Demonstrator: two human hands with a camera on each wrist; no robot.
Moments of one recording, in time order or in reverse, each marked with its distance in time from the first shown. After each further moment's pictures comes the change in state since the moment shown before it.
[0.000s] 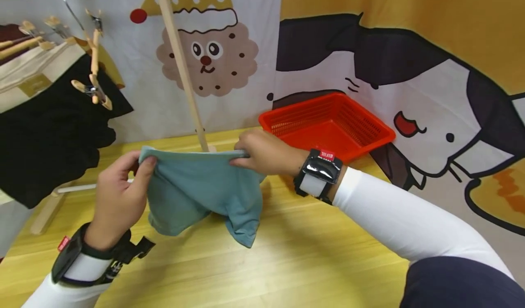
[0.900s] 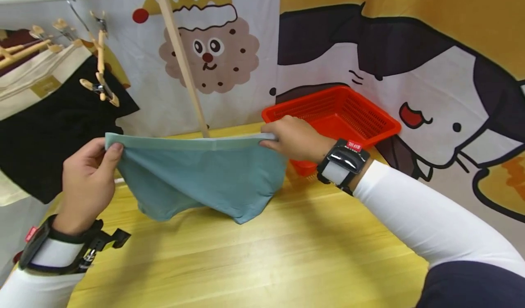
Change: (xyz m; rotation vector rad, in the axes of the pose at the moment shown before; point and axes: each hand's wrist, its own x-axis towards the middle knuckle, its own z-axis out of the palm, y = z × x) left_hand 0.014 -0.019 -0.045 0.102 0.011 -0.205; right_hand -0.034 0.036 -0.018 -0.062 0.032 0.156
